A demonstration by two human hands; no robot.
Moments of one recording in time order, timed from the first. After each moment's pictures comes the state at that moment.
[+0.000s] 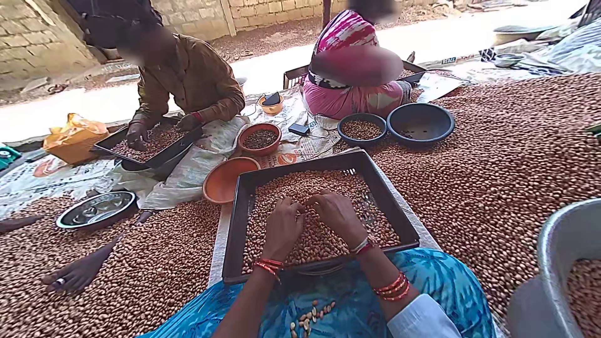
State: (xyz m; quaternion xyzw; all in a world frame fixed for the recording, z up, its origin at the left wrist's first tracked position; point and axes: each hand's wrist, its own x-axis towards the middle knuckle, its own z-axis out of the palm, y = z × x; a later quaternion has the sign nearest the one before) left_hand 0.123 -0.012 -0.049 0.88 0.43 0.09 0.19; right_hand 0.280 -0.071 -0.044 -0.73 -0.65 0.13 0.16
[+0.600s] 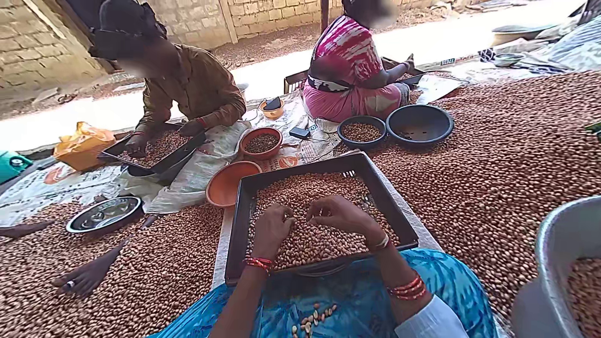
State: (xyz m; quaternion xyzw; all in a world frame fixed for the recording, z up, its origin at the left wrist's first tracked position) left_hand 0.103 0.002 -0.049 0.86 0.49 0.06 0.16; right_hand 0.311 -0.085 -0.033 -0.53 -0.72 0.32 0.32
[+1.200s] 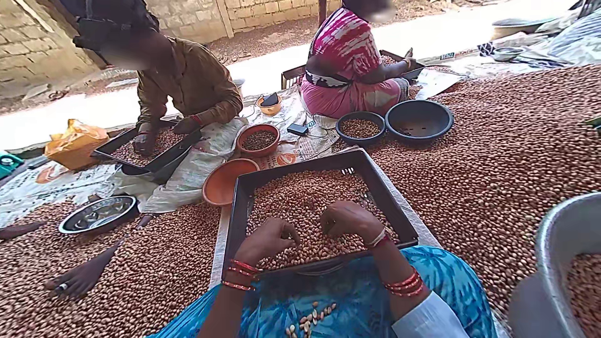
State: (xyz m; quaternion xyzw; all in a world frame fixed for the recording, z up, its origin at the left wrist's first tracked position) left_hand 0.083 0.008 -0.031 0.88 0.30 -0.12 0.34; right_hand 0.317 -0.082 -0.042 -0.62 -0.74 0.26 0.01
